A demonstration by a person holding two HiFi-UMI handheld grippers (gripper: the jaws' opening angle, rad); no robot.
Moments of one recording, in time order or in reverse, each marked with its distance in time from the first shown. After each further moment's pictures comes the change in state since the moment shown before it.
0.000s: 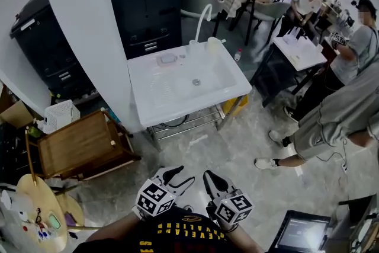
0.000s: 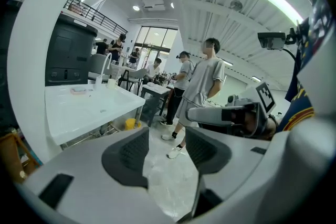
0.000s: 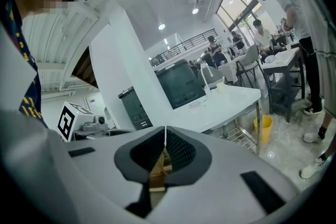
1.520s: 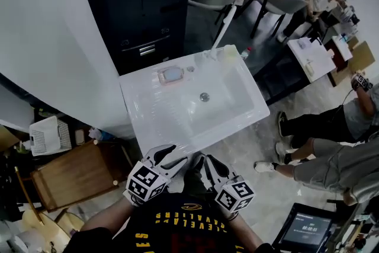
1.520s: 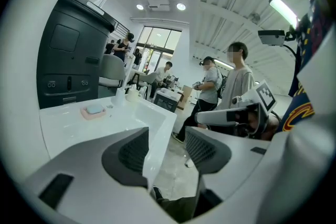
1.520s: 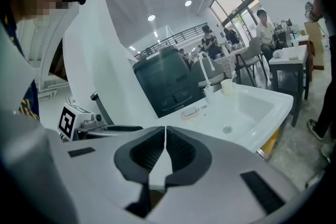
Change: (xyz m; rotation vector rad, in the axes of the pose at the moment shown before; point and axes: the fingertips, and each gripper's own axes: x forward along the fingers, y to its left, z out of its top) left arm 0.063 0.300 0.129 -0.015 -0.009 -0.016; right arm 0.281 -0.081 0.105 0.035 0.060 -0.101
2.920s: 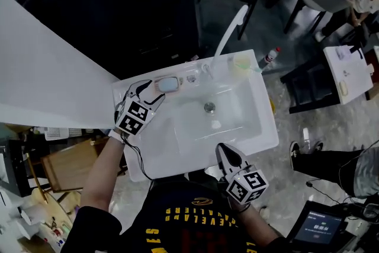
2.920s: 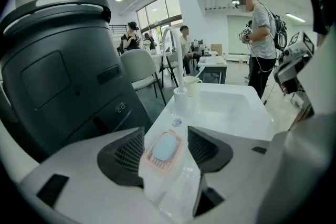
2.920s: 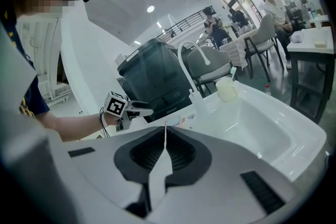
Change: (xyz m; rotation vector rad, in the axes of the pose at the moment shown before) left arm 0.149 0.283 0.110 0.340 0.313 0.470; right arm 0.100 -0.175 0.099 0.030 0.131 0.146
